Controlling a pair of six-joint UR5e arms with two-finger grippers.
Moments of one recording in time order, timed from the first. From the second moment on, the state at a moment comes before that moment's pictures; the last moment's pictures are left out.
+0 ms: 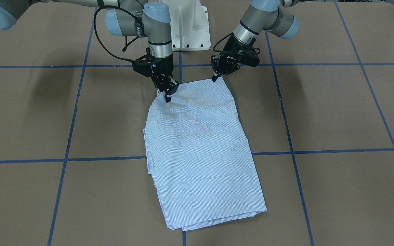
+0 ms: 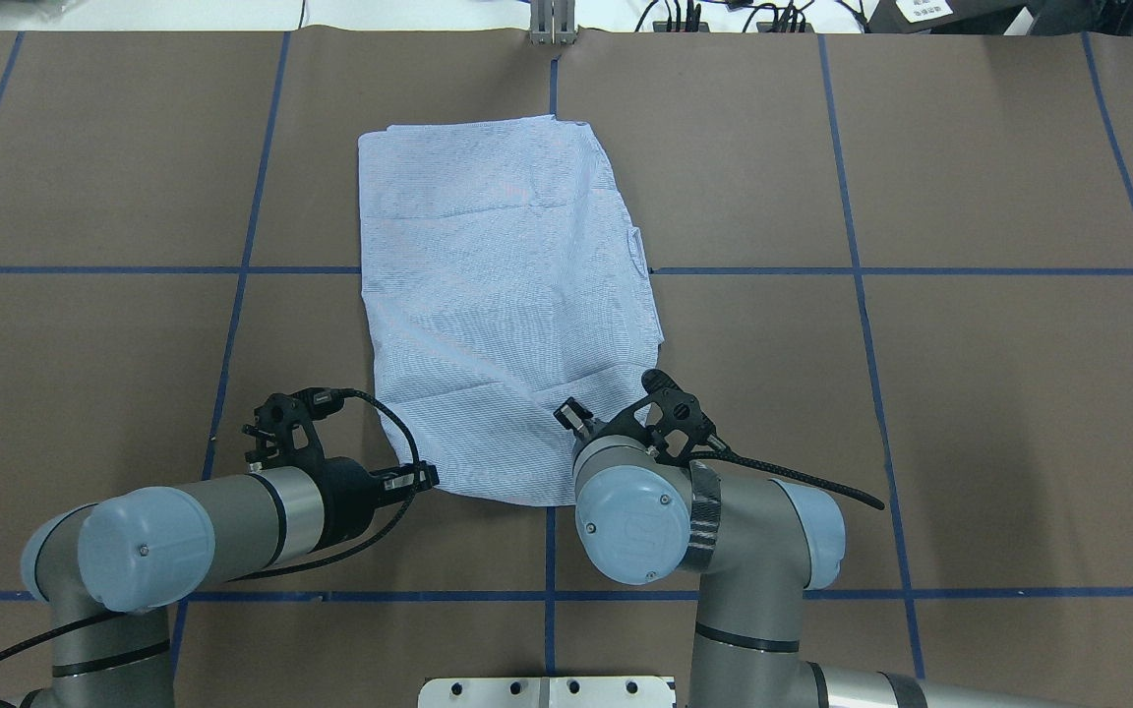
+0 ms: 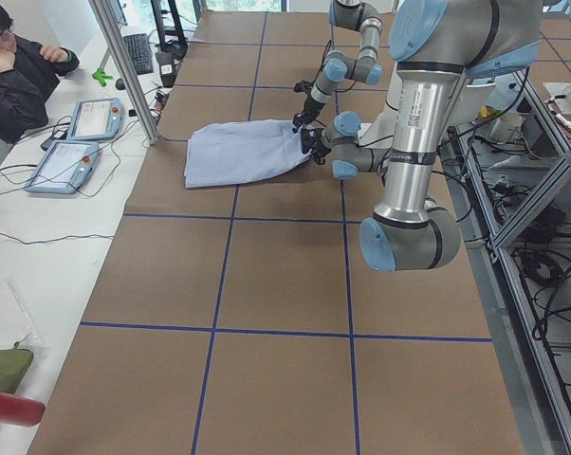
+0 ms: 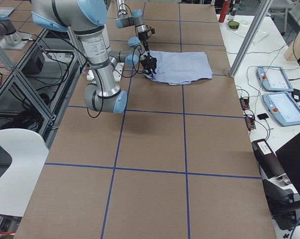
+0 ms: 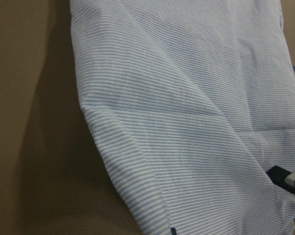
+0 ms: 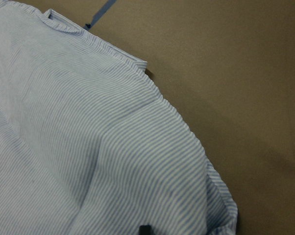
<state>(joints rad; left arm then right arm) -0.26 -1.79 -1.87 -2.36 -1.48 -1.62 0.23 -0.99 1.70 -1.43 1.28 2.22</state>
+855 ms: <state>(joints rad) -0.26 -1.78 -2.02 -2.36 -1.50 -1.64 0.21 -1.08 1.96 -1.51 1.24 2.24</state>
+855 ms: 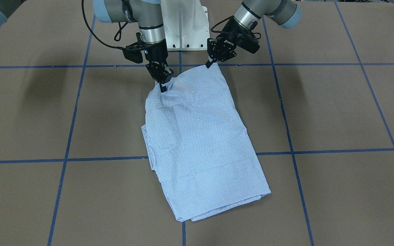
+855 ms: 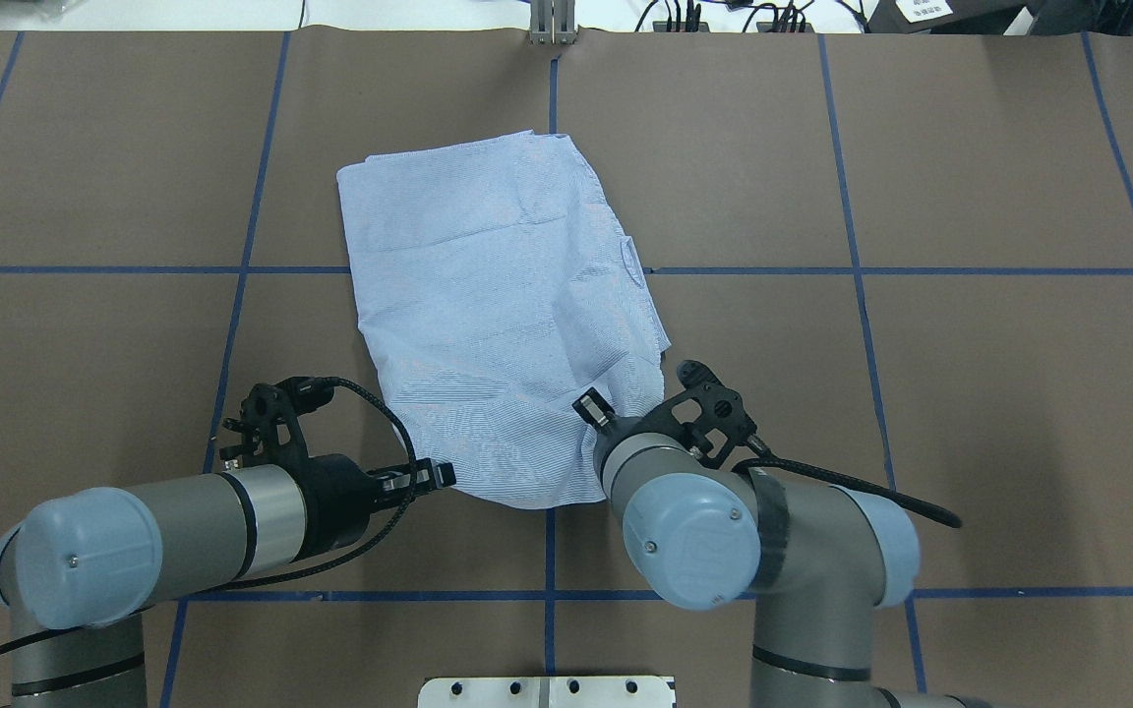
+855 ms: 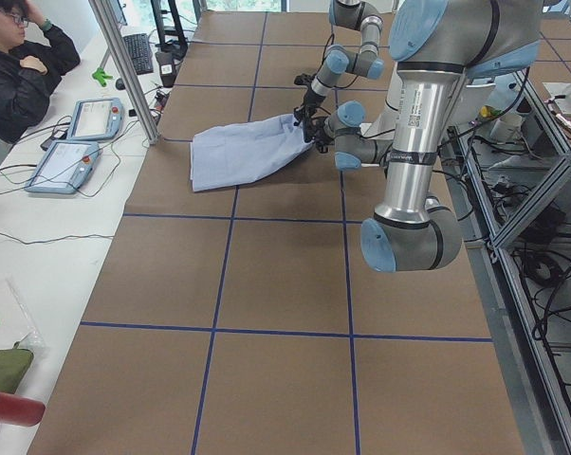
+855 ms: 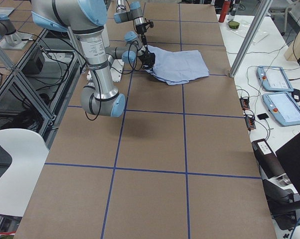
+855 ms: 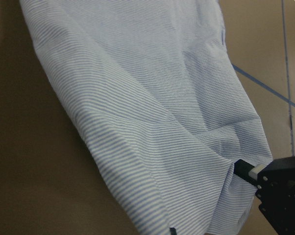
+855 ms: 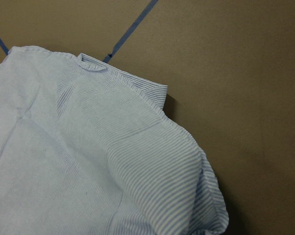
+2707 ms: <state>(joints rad) -0.59 -2.22 -1.58 -2.05 -1.62 -1.39 0.47 -0.82 1.55 -1.44 1.35 1.97</state>
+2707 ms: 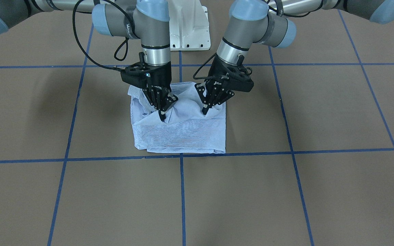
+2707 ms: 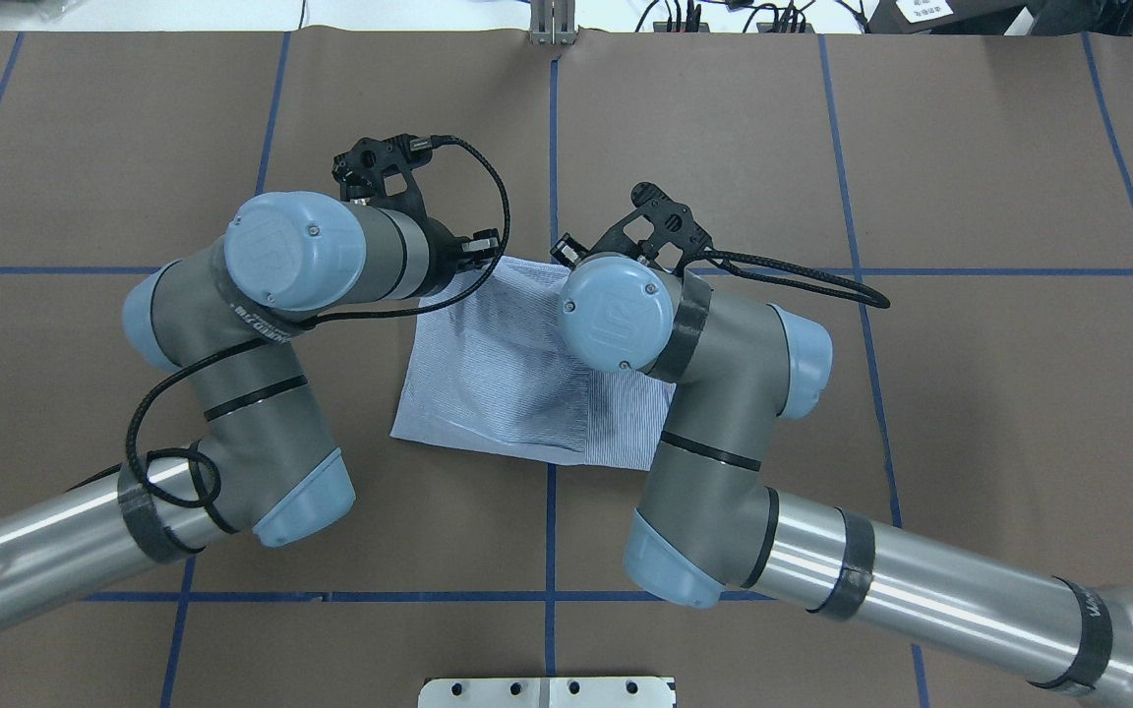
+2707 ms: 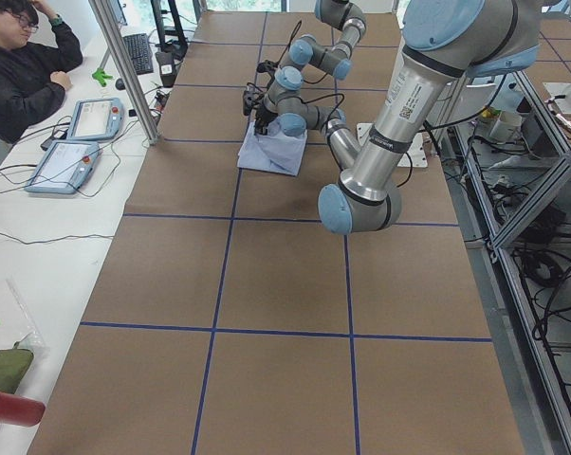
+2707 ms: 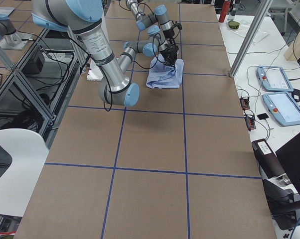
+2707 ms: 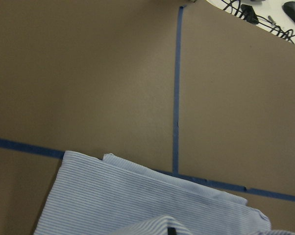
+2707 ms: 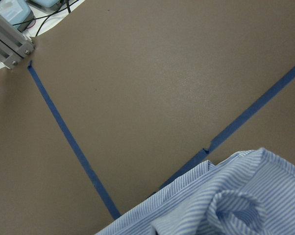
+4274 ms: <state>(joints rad) -0.81 -1.96 -1.81 -1.96 -1.92 -0.72 0.90 -1.05 1.89 -1.67 2.01 1.06</state>
